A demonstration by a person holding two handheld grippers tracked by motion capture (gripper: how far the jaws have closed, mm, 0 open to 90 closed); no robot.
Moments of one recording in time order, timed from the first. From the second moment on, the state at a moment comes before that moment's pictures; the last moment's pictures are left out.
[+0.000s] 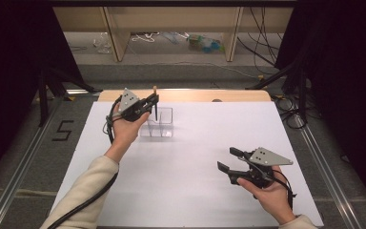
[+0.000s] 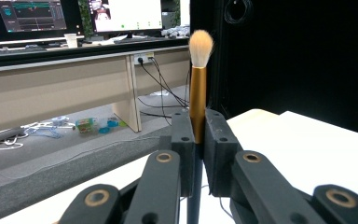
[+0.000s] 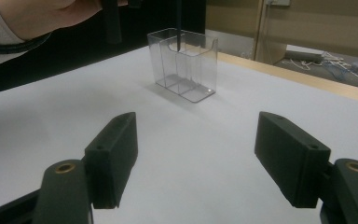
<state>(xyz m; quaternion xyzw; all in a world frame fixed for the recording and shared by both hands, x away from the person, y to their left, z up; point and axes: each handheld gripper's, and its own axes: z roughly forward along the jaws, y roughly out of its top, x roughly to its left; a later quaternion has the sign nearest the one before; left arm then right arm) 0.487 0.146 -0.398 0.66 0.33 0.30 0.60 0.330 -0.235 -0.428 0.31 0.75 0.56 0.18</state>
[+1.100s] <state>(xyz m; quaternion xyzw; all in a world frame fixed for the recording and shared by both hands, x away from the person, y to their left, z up) 0.489 0.146 -0.407 0.67 0.34 0.30 0.59 0.330 -0.235 -0.428 0.31 0.75 0.56 0.18</state>
